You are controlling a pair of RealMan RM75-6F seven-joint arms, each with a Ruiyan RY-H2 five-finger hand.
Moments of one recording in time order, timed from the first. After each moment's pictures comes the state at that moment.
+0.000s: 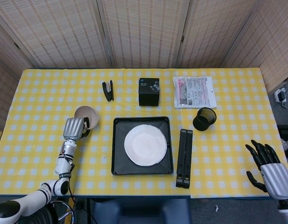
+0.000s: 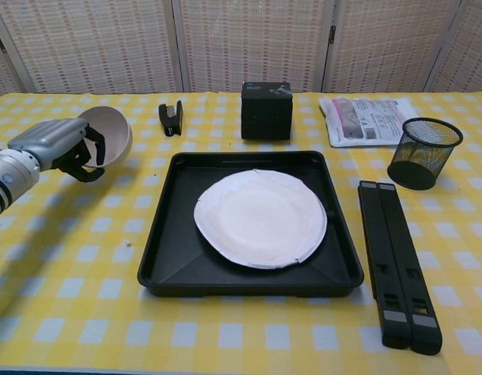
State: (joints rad) left arm -0.69 -1.84 -0.25 -0.80 1.17 1.01 0.11; right arm 0.02 -1.02 -0.04 -1.64 -1.65 1.51 0.03
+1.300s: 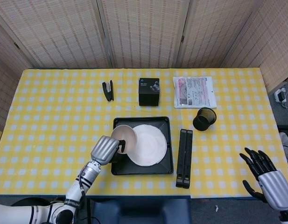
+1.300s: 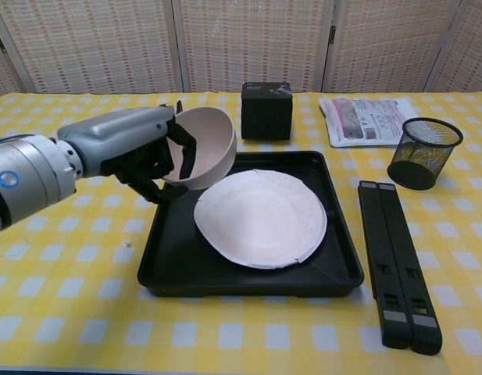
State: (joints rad) left arm -0.69 -1.60 -0.20 -1.78 1.09 1.09 0.59; right arm -0.01 -1.00 -0.11 -1.61 -1.81 1.61 0.12
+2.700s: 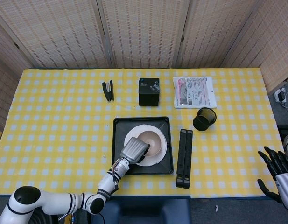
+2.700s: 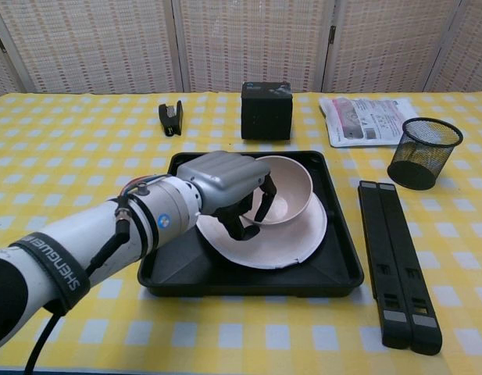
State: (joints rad) left arm -0.95 -1.90 -0.21 -1.40 0.95 0.97 0.72; right arm -0.06 -0.98 -0.09 -1.59 -1.71 1.64 0.17
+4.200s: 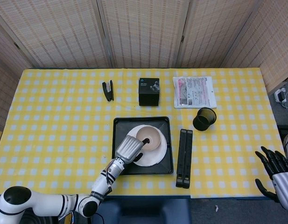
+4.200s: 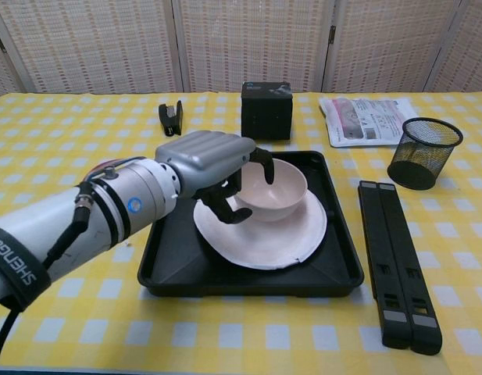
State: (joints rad) left arm -0.90 -1.81 -0.19 -1.52 1.01 1.06 0.68; right arm -0.05 -0.98 -0.08 -1.59 -1.72 1.61 0.15
